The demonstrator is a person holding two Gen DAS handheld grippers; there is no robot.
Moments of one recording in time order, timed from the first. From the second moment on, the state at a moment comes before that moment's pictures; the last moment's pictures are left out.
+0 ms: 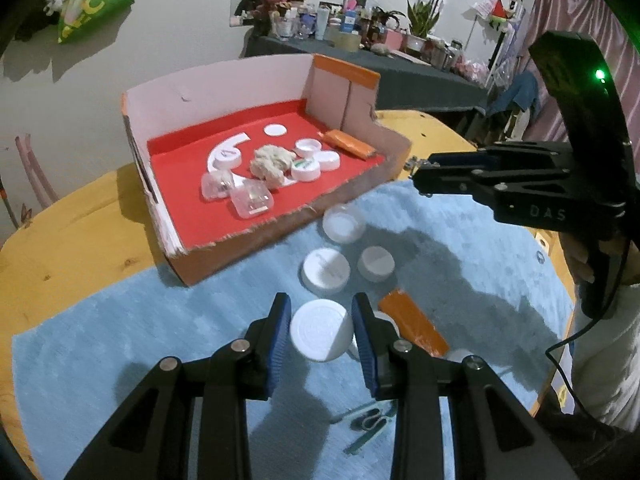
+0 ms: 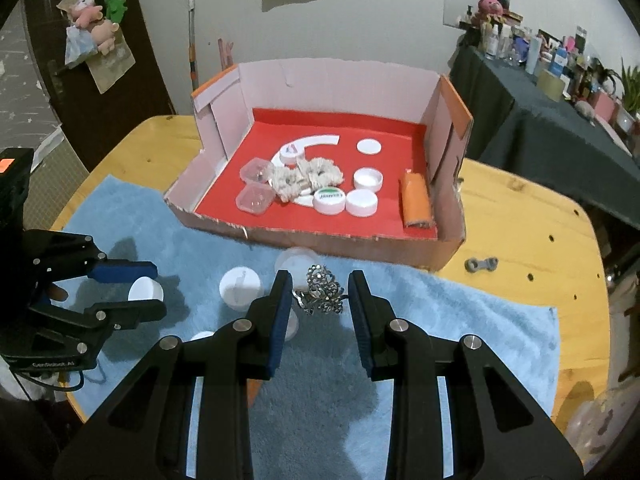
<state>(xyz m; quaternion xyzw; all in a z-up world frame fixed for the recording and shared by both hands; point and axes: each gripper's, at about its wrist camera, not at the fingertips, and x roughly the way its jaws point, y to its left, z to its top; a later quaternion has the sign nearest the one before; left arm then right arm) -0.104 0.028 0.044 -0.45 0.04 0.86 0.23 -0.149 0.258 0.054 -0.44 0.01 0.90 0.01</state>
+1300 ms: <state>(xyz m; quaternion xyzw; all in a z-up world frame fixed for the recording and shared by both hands) -0.212 0.000 0.041 -0.47 0.02 0.87 0.13 -0.268 0.279 0.067 -0.46 0.00 0.89 -0.01</state>
